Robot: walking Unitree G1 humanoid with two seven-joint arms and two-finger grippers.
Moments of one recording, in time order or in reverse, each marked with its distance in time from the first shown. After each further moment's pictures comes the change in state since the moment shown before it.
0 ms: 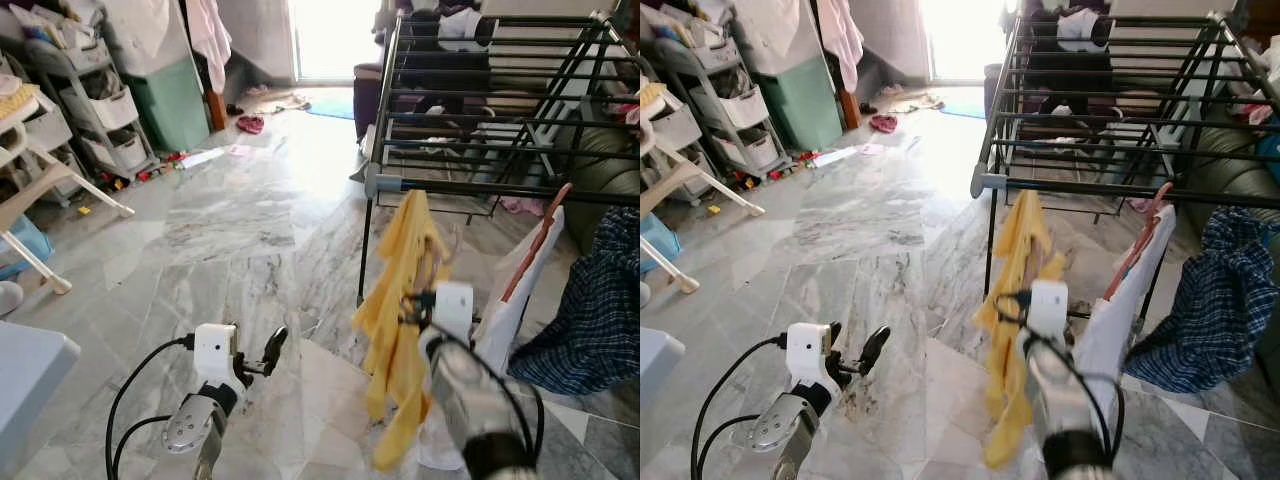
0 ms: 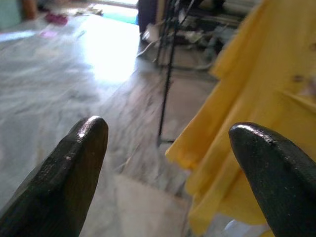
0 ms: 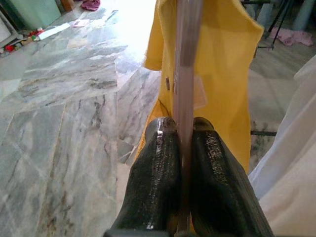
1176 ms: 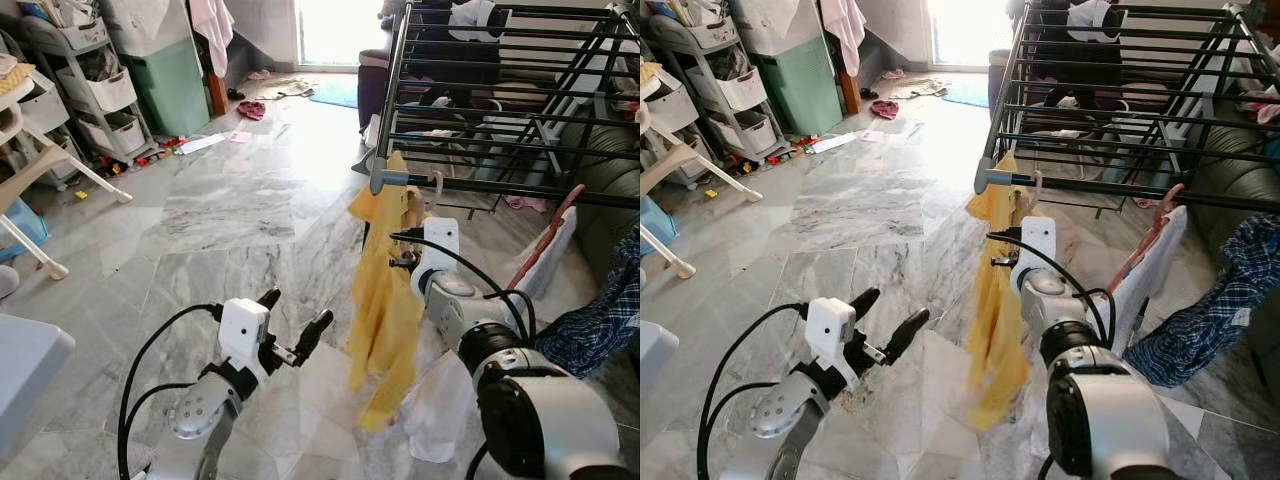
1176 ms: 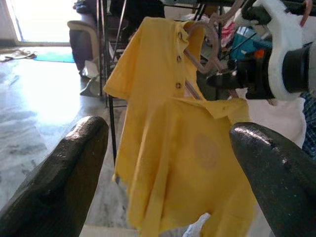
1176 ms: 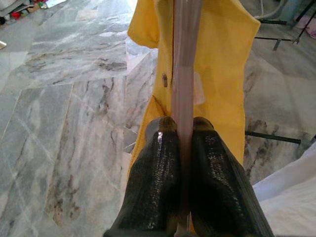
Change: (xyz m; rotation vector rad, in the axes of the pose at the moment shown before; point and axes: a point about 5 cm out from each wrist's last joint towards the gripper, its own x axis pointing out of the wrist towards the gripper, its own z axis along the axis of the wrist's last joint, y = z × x) left arm 0.001 -0.038 0.044 0.121 -0.117 -0.283; right arm 0.042 0.012 0.065 -0.035 0.115 0.054
